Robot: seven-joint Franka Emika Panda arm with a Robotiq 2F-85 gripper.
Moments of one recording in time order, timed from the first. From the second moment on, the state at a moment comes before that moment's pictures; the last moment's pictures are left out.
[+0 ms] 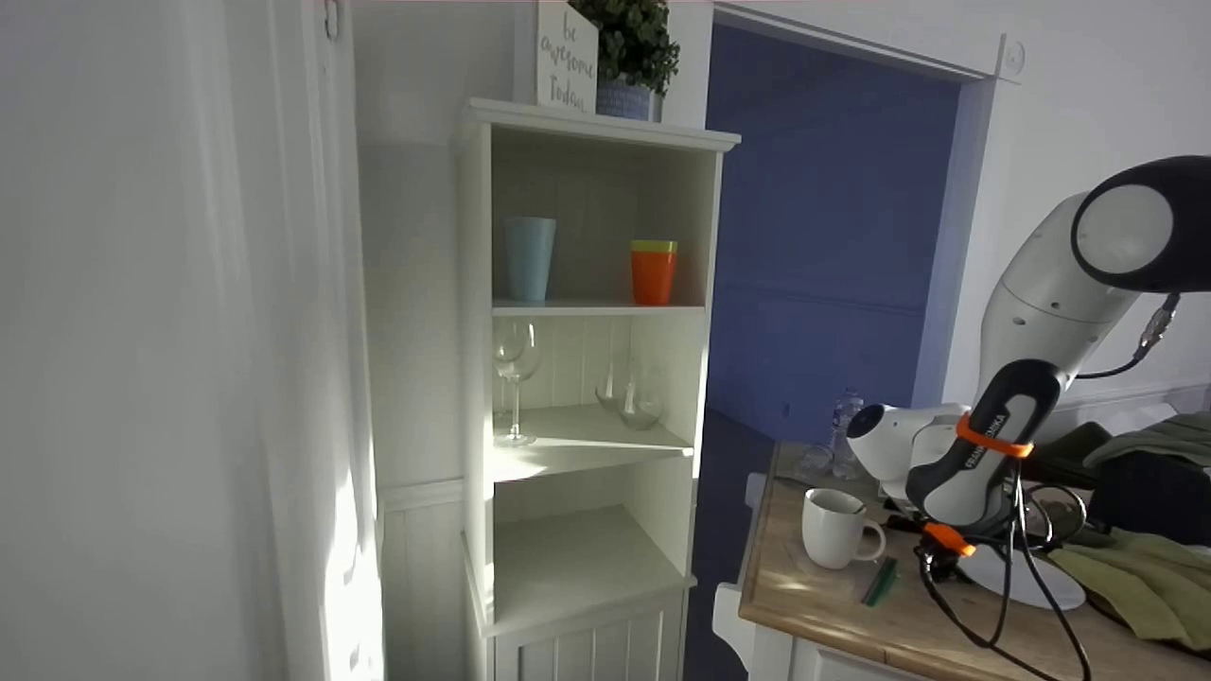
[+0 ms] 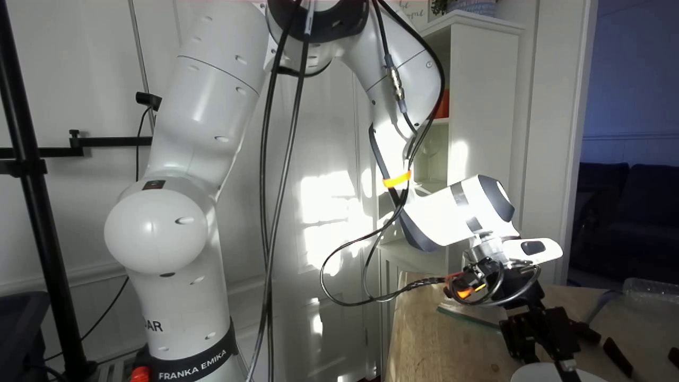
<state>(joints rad) -0.17 0.43 -0.22 -2.18 -0.97 2.29 0.93</state>
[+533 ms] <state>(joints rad) -0.16 0.45 -0.22 -2.17 -0.97 2.28 0.93</state>
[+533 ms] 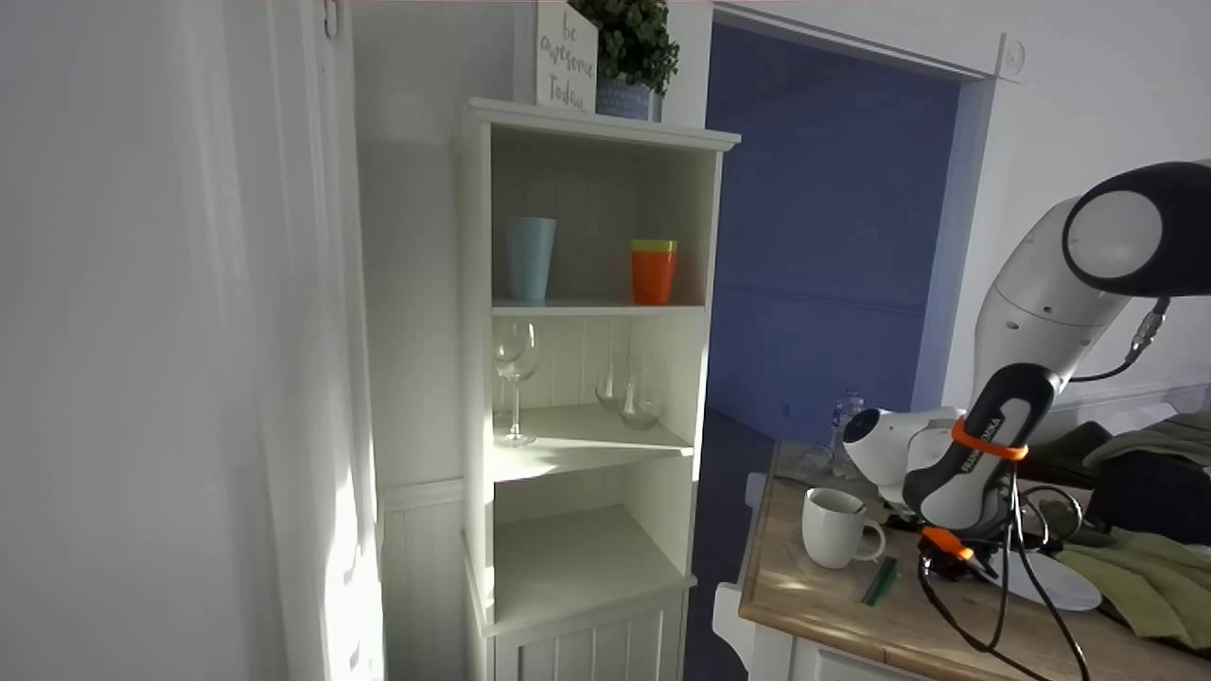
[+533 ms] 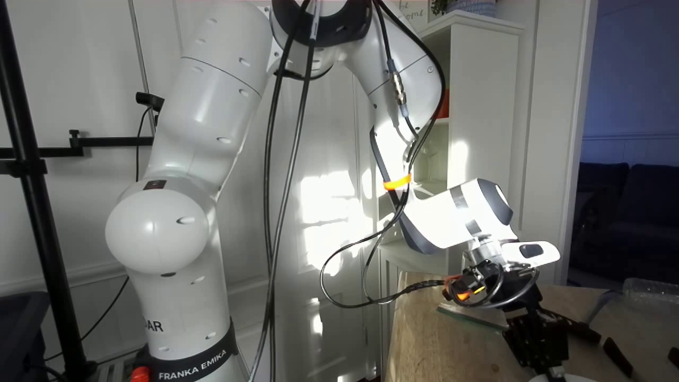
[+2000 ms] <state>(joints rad) -0.14 0.12 -0.20 -2.43 -0.99 2.28 0.80</state>
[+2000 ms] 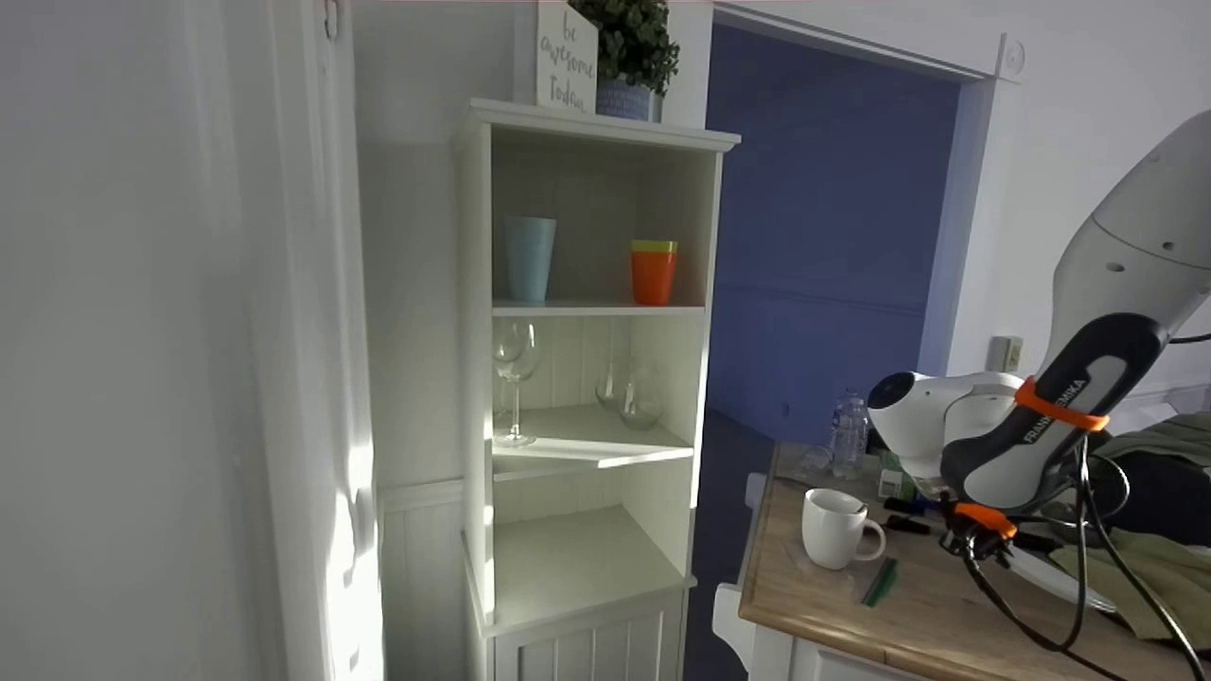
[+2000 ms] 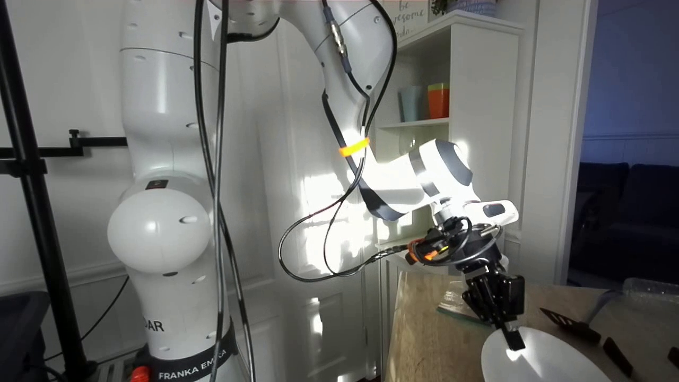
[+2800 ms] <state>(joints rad) 0.00 -0.24 0.02 -2.76 -1.30 2.12 0.81</state>
